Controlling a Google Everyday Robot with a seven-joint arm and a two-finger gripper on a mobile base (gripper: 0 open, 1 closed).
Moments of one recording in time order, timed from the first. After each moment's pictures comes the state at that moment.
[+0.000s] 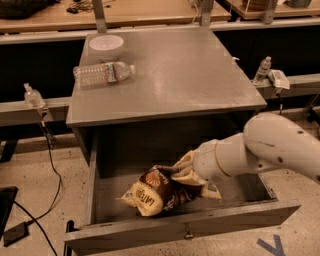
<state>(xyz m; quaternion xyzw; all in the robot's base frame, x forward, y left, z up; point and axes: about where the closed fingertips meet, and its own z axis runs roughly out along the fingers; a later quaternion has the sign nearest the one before) 0.460 -0.055 0.733 -0.63 0.68 0.17 0.33</state>
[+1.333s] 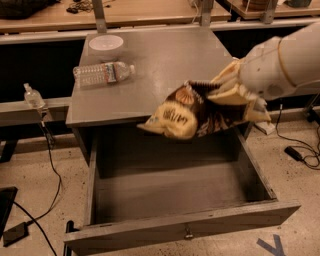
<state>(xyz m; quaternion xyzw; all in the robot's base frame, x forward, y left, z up) 0.513 -0.129 0.949 -0.63 0.66 0.07 0.40</state>
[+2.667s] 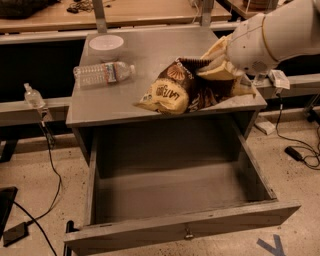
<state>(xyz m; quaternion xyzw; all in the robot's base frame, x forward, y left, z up) 0.568 -0.114 0.977 -0.66 0.62 0.03 0.43</state>
